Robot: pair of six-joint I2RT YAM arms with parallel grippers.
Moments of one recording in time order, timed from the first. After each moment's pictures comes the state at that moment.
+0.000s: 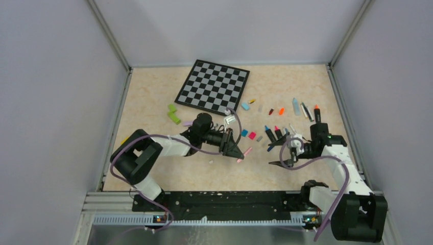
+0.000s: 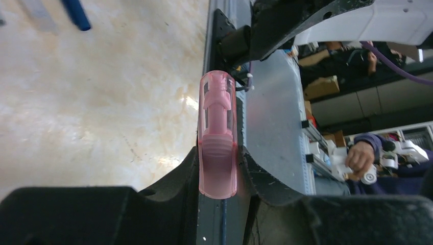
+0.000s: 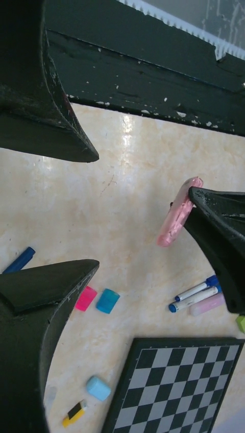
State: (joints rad) left arm -0.70 1.61 0.64 0.67 1.02 -0.68; right arm -0.07 0.98 0.61 -1.07 -1.37 -1.65
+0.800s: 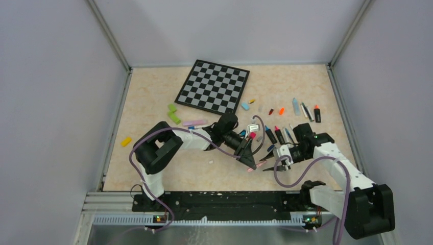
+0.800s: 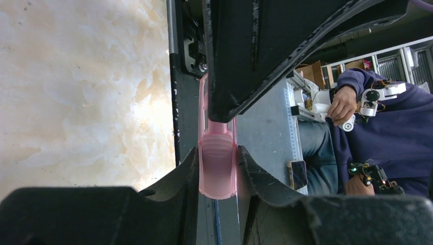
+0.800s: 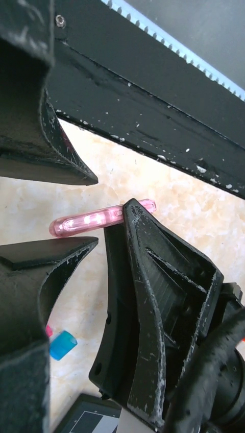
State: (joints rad) left arm -0.86 1.86 0.96 0.37 1.17 -0.51; right arm 0.21 1.03 0.60 -1.05 -1.25 -1.75
